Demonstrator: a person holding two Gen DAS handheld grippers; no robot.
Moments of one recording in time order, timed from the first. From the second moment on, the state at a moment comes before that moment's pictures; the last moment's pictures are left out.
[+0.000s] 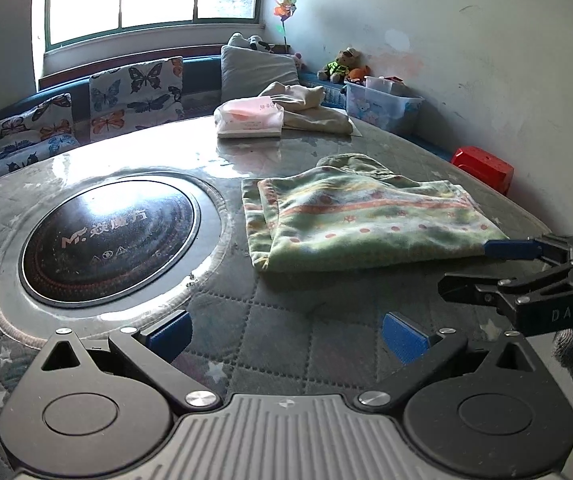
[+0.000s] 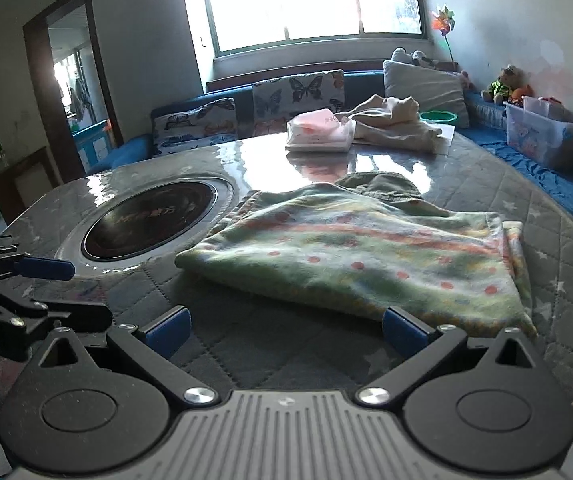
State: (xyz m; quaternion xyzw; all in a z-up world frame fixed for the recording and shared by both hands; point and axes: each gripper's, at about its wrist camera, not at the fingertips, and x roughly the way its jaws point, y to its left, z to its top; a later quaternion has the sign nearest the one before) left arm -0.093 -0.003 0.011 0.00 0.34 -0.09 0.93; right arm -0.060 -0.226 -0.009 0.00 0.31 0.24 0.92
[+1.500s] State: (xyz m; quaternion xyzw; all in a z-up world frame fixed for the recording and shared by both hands) left arm -0.012 0.022 0.009 -0.03 0.39 -0.13 0.91; right arm -0.018 -0.178 -0.007 -0.03 0.37 0.16 0.91
